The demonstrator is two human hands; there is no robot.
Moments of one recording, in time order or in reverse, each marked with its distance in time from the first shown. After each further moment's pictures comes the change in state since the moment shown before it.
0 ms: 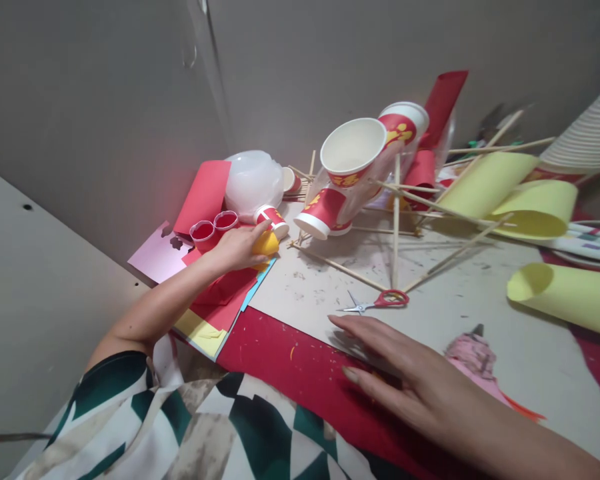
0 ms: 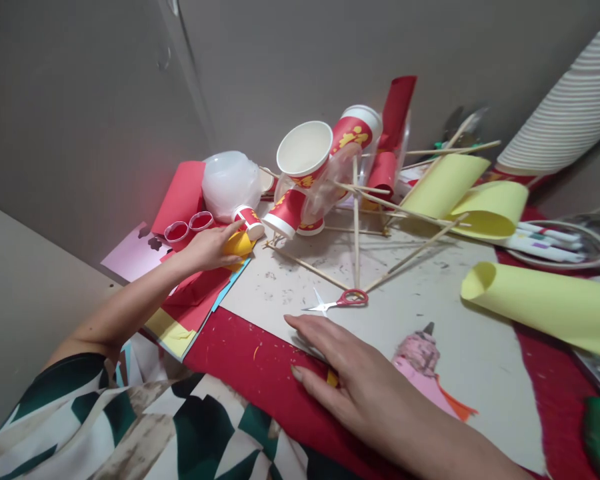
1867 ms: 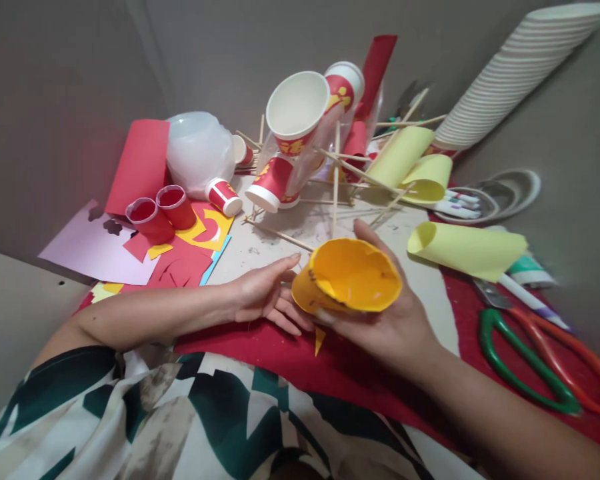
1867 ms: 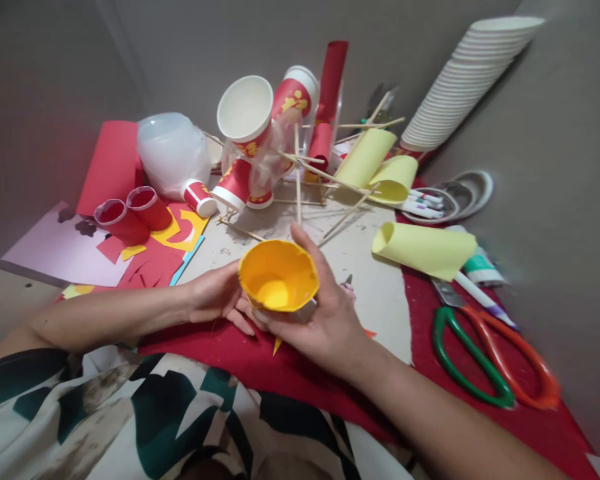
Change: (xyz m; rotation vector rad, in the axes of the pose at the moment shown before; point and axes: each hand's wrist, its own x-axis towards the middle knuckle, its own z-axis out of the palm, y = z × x) left_hand -0.025 0.137 0.054 -1.871 -0.932 -0.482; right_hand 0.000 0.004 -0.005 0.405 0.566 0.101
